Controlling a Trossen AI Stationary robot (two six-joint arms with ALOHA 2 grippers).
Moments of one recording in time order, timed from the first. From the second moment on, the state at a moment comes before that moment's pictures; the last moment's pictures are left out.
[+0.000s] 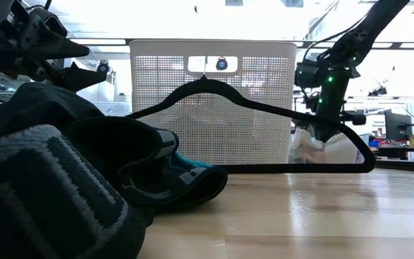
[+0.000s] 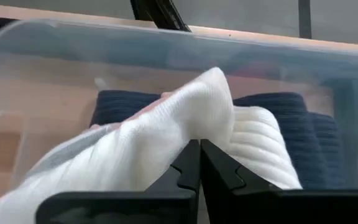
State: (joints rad) left arm -0.14 0.34 0.01 0.29 -0.15 -0.29; right arm -0.90 1.48 0.77 -0.36 0.31 0.53
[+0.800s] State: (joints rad) left arm -0.14 0.34 0.01 0.29 -0.15 -0.32; right arm -0.36 1.06 0.77 -0.44 0.00 0.27
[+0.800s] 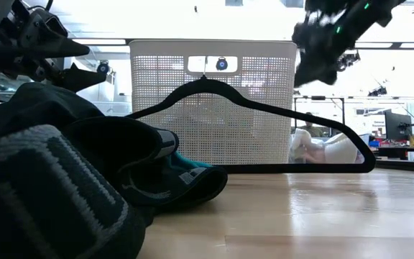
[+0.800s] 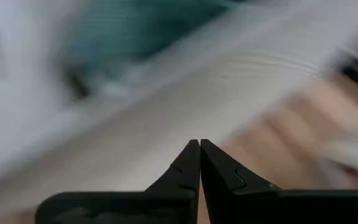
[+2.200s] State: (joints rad) left arm -0.14 0.34 0.01 0.28 -0.15 -0.34; right arm 0.10 0.54 0.01 0.42 -0.14 0.37
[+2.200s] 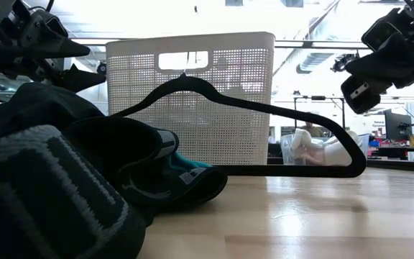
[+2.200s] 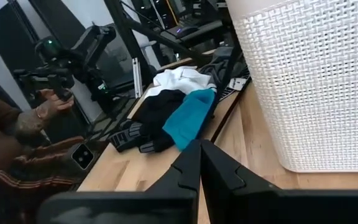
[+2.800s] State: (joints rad) left arm -0.14 0.34 0.01 0.24 -0.20 -0.35; right arm 0.10 0.54 0.01 0.42 -0.13 0.37
